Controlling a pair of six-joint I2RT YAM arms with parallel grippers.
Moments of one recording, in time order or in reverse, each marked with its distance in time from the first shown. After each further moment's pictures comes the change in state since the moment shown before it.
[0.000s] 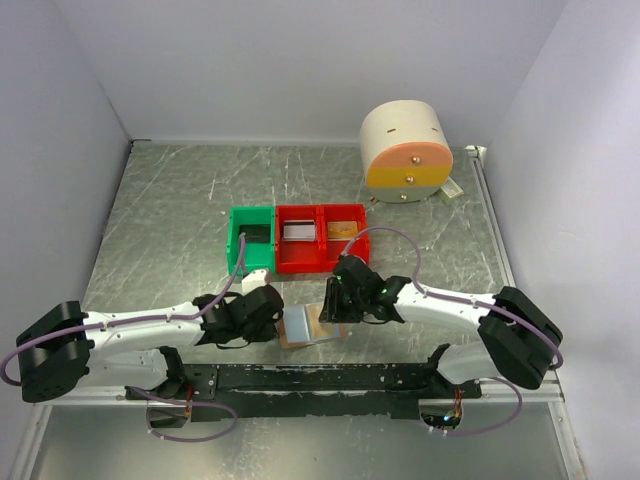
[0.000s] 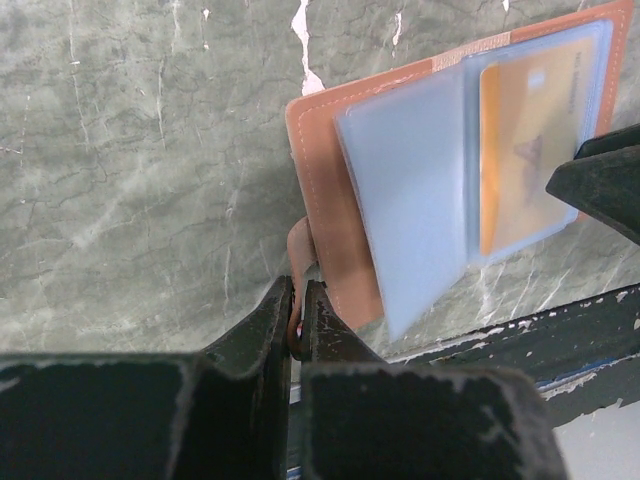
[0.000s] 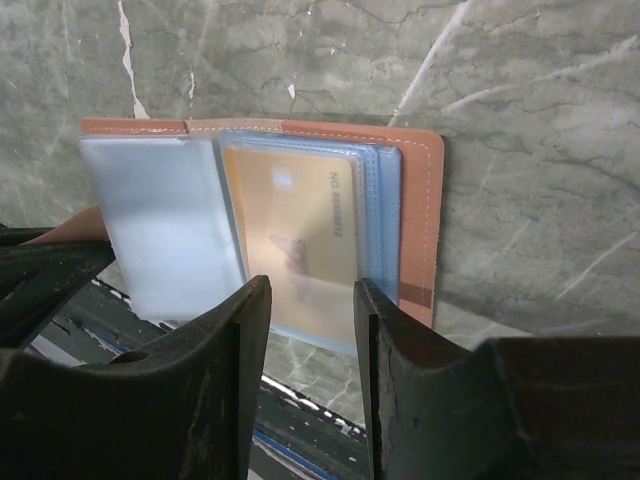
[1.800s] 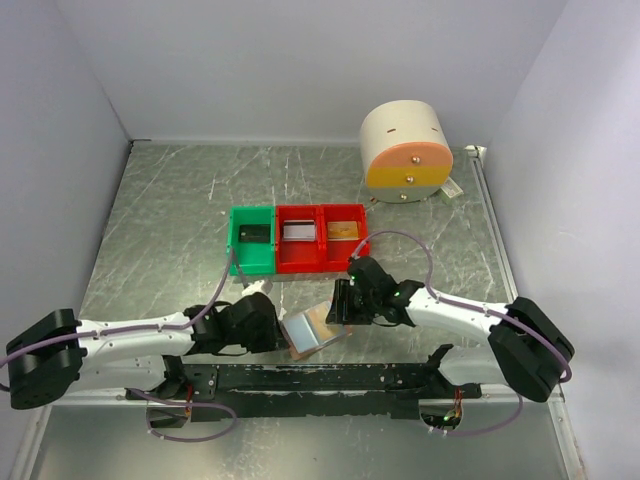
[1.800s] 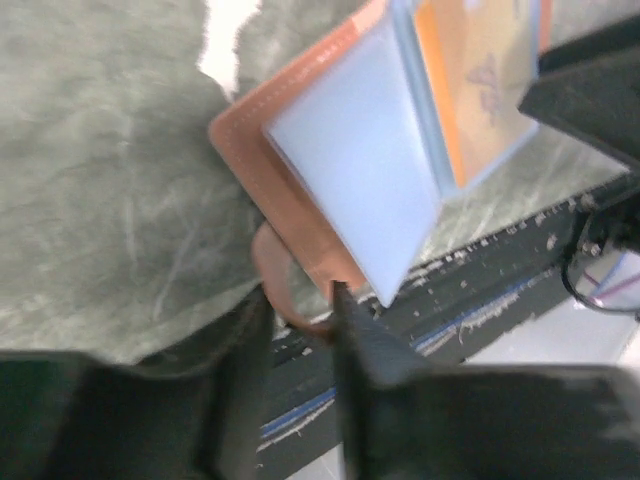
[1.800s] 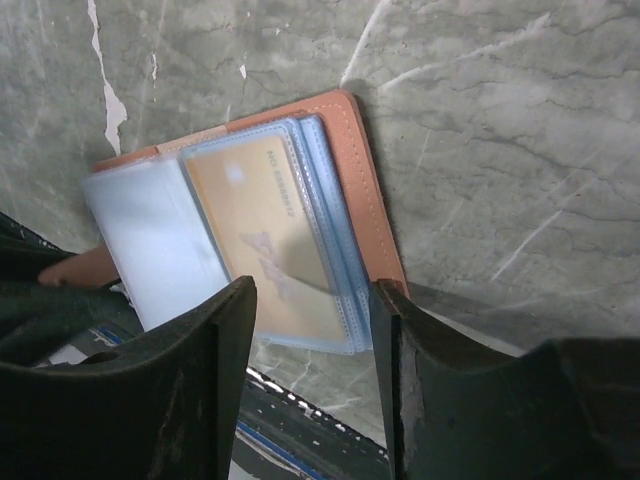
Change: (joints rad) left arm -0.007 -0.085 -0.149 0.218 0.210 -0.096; right arm -0.084 -0.081 -0.088 0.022 -0.079 -0.061
